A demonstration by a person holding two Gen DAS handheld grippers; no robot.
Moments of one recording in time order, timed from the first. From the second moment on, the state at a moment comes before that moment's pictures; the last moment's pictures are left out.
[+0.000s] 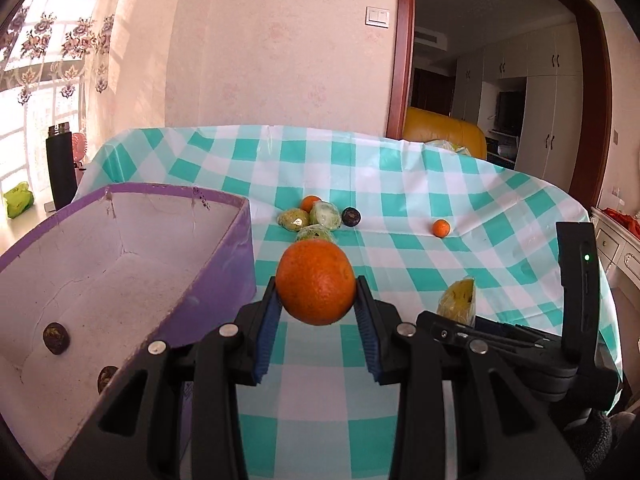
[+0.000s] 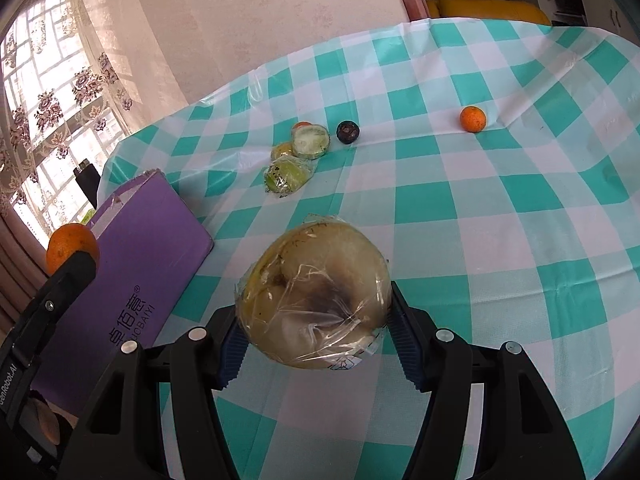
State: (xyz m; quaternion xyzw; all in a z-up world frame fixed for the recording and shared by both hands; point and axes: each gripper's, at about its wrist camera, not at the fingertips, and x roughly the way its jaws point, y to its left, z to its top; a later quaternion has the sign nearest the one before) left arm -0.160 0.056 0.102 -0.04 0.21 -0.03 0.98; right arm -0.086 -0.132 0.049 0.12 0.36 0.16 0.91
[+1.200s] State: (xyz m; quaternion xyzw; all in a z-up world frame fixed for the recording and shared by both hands) left arm -0.183 0.257 0.108 -0.05 0.34 0.20 0.92; right arm -0.077 0.137 0.125 -0.19 0.35 0.31 0.86
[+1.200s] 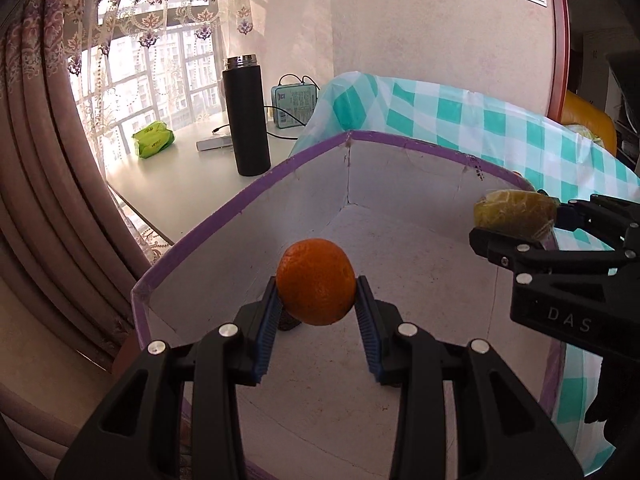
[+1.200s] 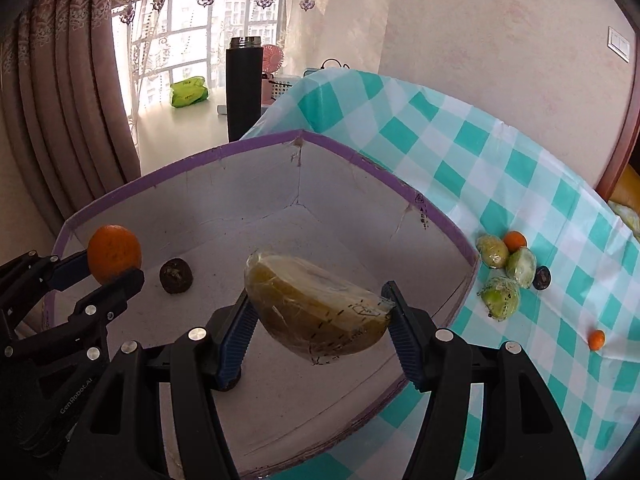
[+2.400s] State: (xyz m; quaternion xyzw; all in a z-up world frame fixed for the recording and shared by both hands) left arm -0.170 0.267 0.093 0.01 0.41 0.26 0.87; right arm -0.078 0.154 0.101 -0.23 0.35 0.31 0.86
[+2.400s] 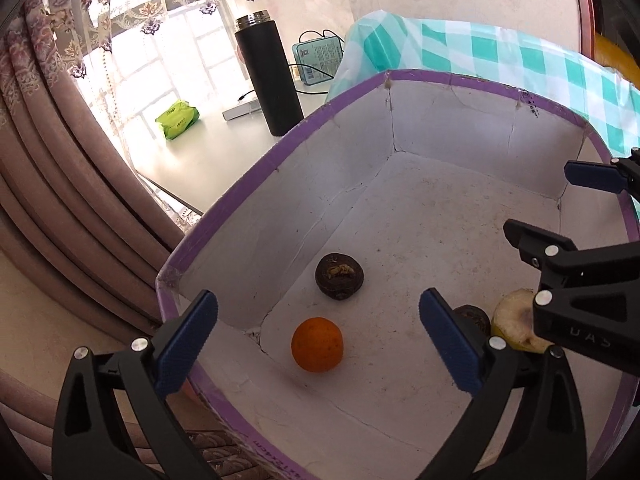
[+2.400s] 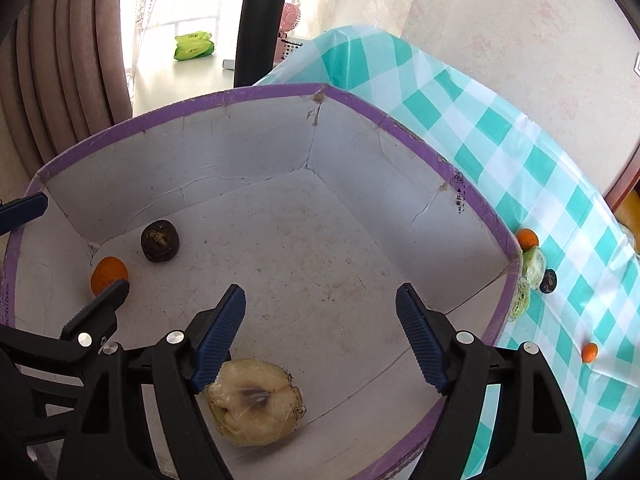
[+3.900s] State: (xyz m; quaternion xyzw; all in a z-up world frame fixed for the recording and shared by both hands) left arm 0.043 0.009 0.014 -0.11 0.42 -0.08 0.90; right arm 0.132 -0.261 0.023 0.13 0.38 -0.03 0.92
